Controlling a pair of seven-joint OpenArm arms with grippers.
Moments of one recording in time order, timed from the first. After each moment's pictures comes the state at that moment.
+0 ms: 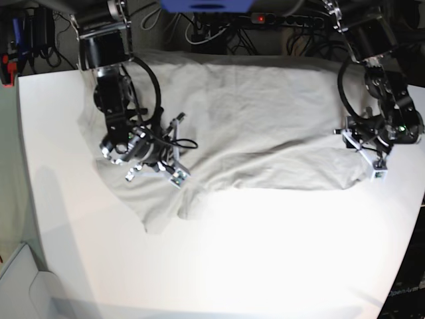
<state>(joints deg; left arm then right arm) -4.6 -12.2 -26.6 89.0 -12.7 -24.4 74.7 8.3 2.3 -7.3 80.6 -8.8 39.9 -50.3</state>
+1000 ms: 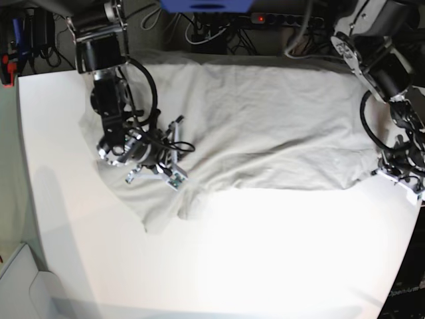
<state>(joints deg) -18.9 -15.0 -42.6 74.7 -12.4 -24.2 67.9 8.9 3.6 -7.3 78.1 -7.5 39.9 -46.4</state>
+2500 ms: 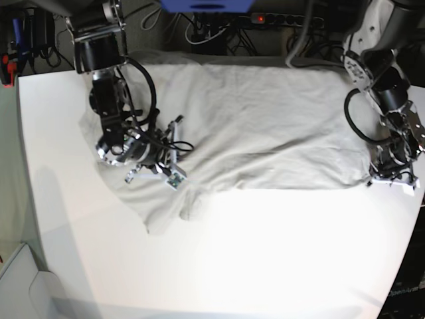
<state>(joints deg) -25.3 -18.7 -42.4 41.6 -13.5 -16.1 37.1 8.9 4.0 -7.4 78.1 -7.3 39.9 -45.9</state>
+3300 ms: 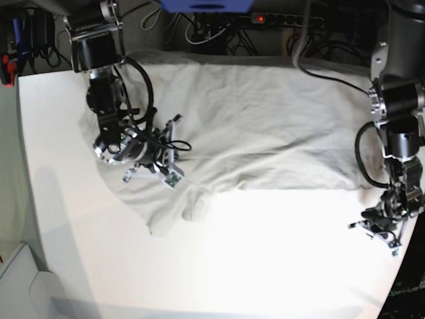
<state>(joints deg) -39.0 -24.1 -8.1 36.1 -12.7 -15.3 30.0 8.3 5.0 -7.4 78.2 -6.4 39.7 -45.1</state>
